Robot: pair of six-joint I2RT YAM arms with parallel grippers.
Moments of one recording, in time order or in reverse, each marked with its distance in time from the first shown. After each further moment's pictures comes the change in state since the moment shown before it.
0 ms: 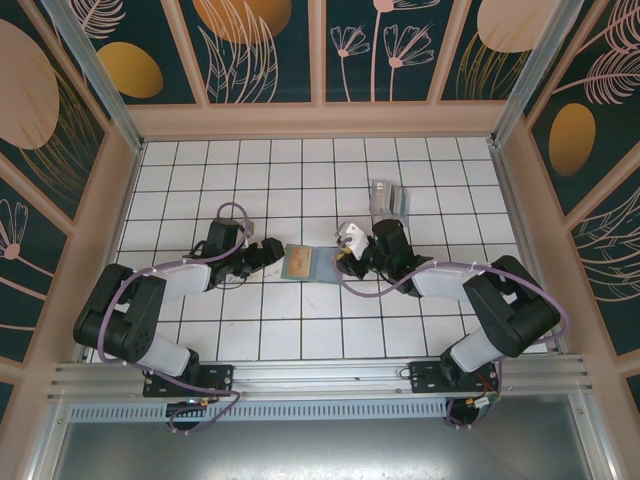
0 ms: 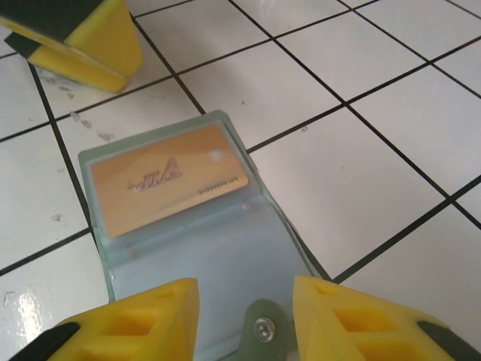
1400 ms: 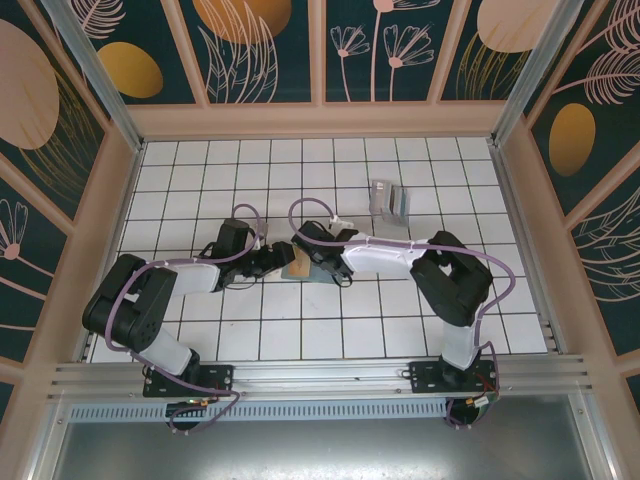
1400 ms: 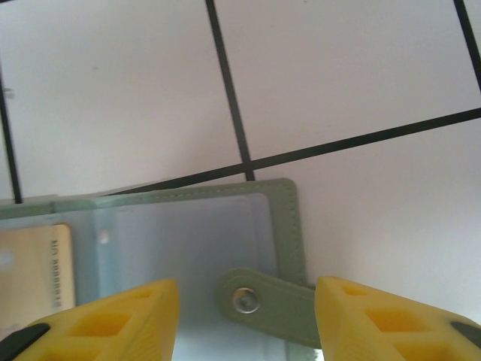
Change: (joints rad) left arm -0.062 0.063 0.002 0.123 0.093 -0.026; right arm 0.332 0.362 0.638 -0.962 0.816 1.313
